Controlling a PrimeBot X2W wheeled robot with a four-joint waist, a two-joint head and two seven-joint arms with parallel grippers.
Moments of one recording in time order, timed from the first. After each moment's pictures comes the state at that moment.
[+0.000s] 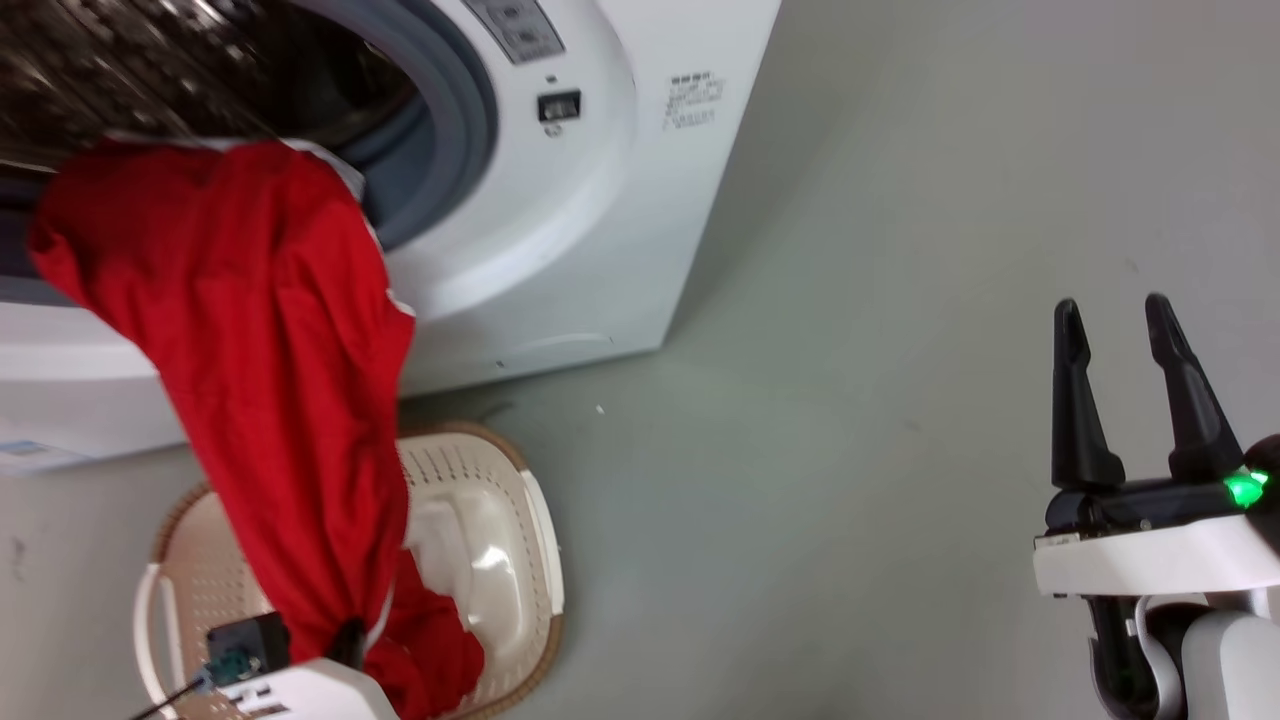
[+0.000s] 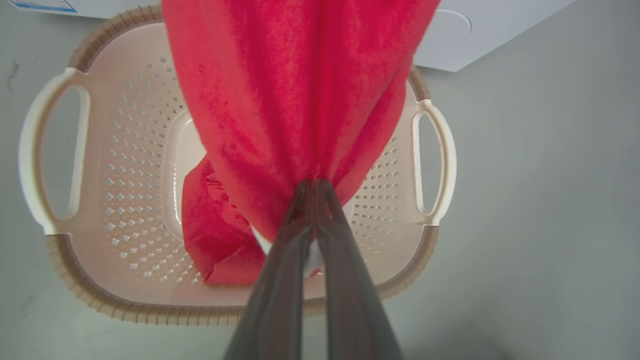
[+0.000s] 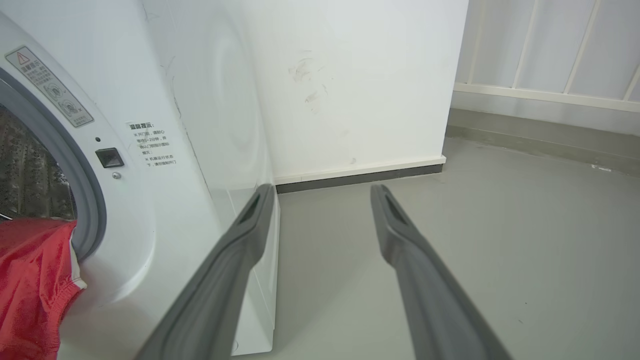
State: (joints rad) left arm -0.16 0.28 -0.30 0.67 -0.70 0.05 -0.16; right arm -0.13 -0.05 -0.03 -0.11 0.20 0.13 -0.19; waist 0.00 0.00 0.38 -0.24
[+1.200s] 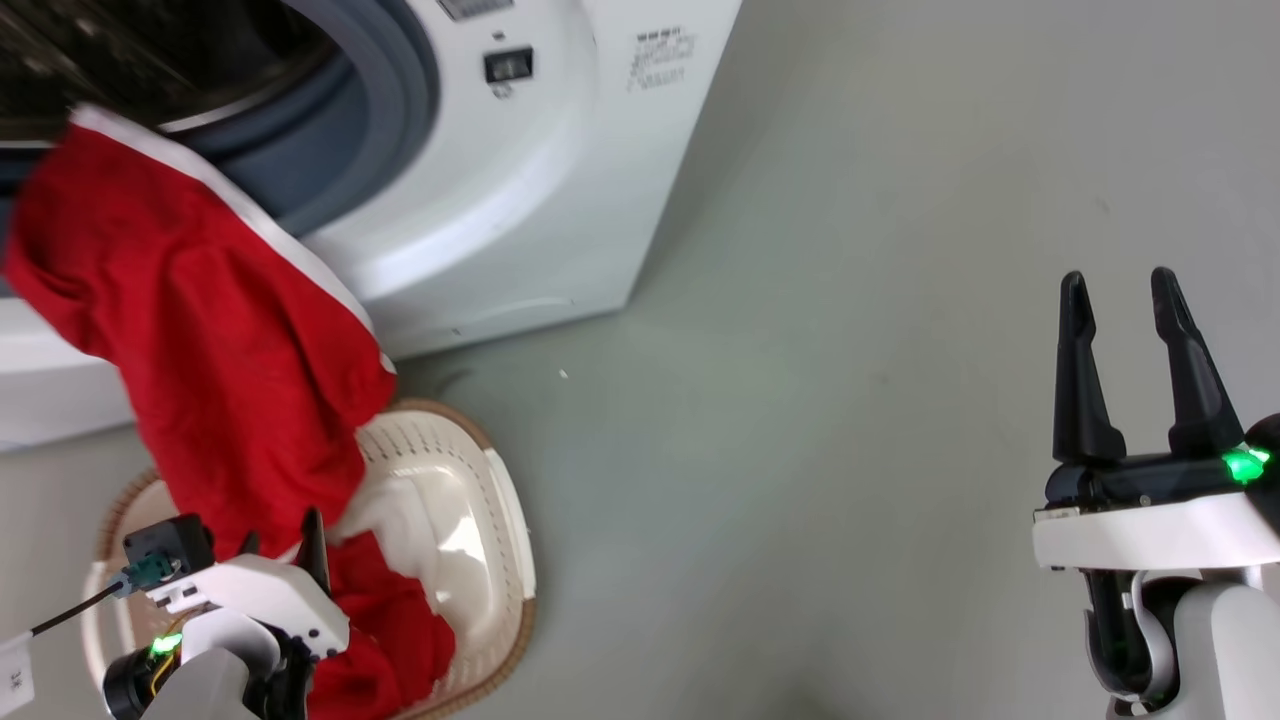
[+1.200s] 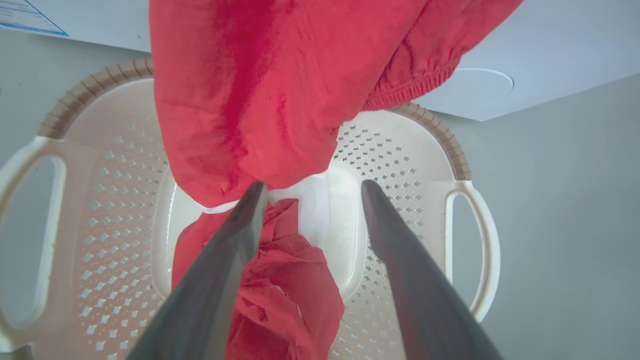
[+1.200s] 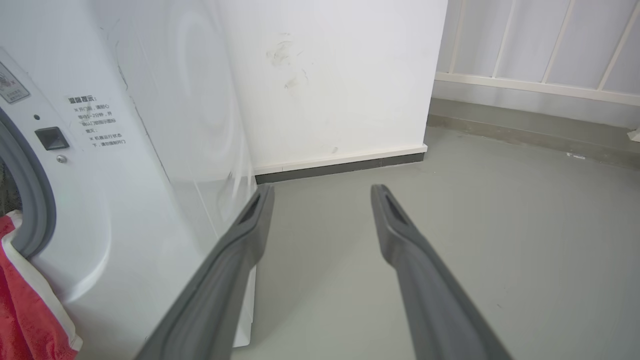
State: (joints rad) left arm -0.50 0.28 -0.22 1.11 -0.72 -0.08 -0.26; right arm -0.19 -0.05 -0.03 -0.04 0.21 0.13 -0.26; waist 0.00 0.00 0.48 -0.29
